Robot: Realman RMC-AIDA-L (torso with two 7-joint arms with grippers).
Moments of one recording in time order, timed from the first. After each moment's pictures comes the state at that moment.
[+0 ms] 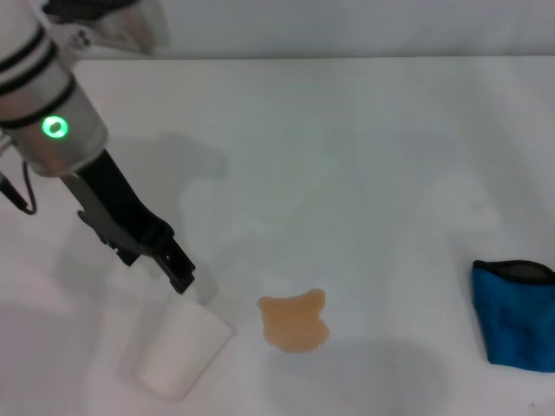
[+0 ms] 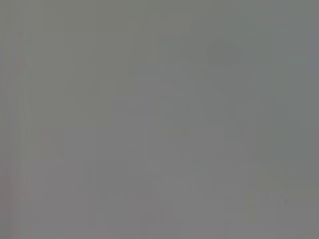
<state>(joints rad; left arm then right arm) -0.90 -2.04 1.29 1.12 2.58 1.94 -2.85 0.24 2.00 -1.08 -0.44 -0.46 -1.14 0.62</state>
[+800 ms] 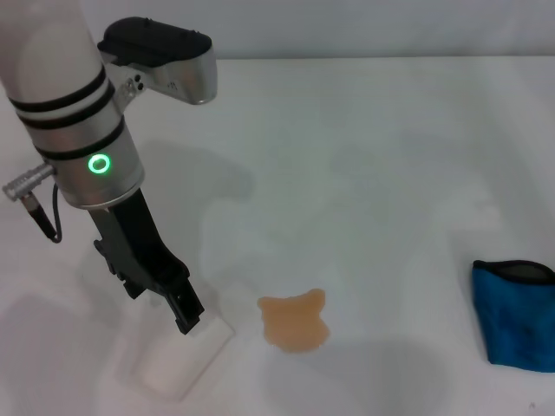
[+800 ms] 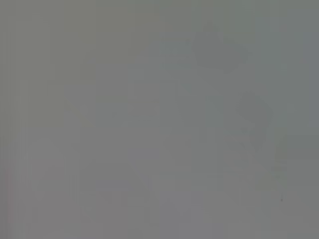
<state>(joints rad) -0.94 -2.07 1.43 1.07 2.59 1.93 -2.89 0.25 2.00 -1.07 -0.43 -0.46 -1.14 0.62</state>
